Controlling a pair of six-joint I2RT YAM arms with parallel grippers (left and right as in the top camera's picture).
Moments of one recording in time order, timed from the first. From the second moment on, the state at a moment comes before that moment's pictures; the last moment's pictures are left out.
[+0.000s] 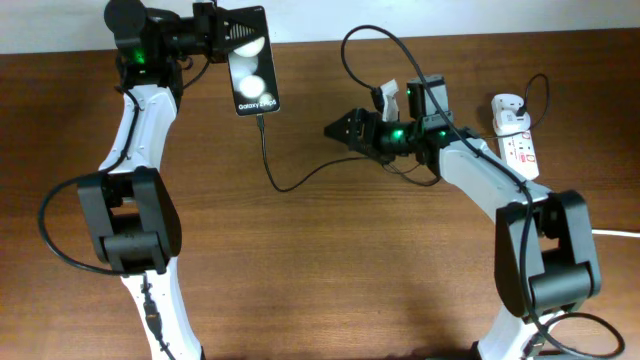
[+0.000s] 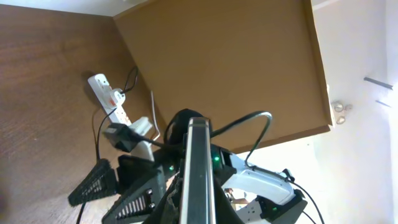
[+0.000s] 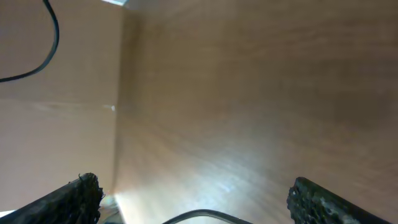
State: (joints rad) left arm 0.04 2.28 1.95 0.74 1.57 -1.55; right arm 0.20 1.90 1.25 -0.13 -0.83 0.61
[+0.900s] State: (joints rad) left arm -0.05 2.28 1.95 0.74 1.56 -1.50; right arm -0.48 2.08 2.10 -1.20 -0.35 0.13
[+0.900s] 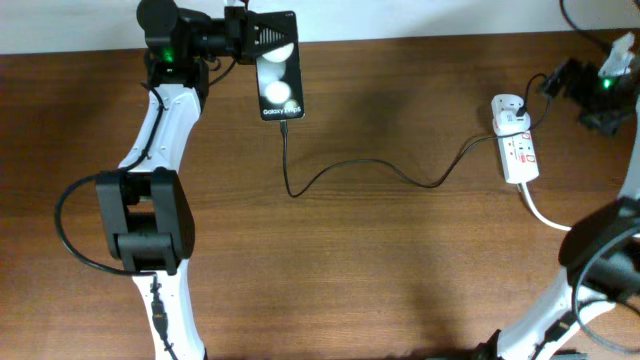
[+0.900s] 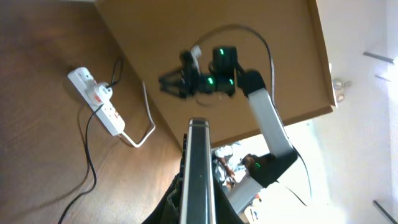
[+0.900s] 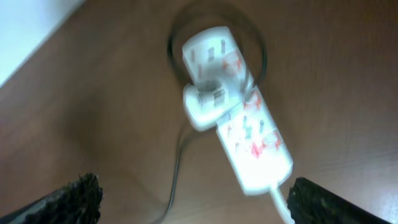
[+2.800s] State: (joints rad) left arm -0.05 2.28 1.95 0.74 1.57 -1.48; right arm -0.39 2.46 2.22 -1.21 -0.36 -0.10
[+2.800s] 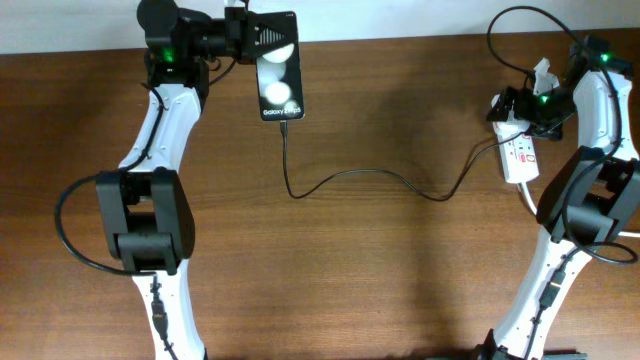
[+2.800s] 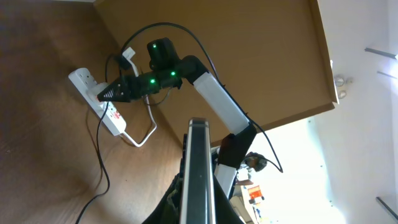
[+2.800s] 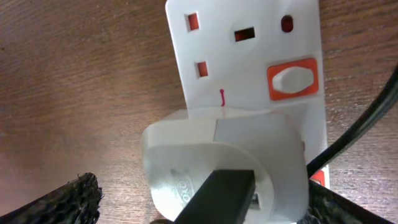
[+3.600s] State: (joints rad) left arm -0.05 2.28 1.95 0.74 1.57 -1.48; right arm -0.38 2.45 2.19 -1.21 -0.36 -0.07
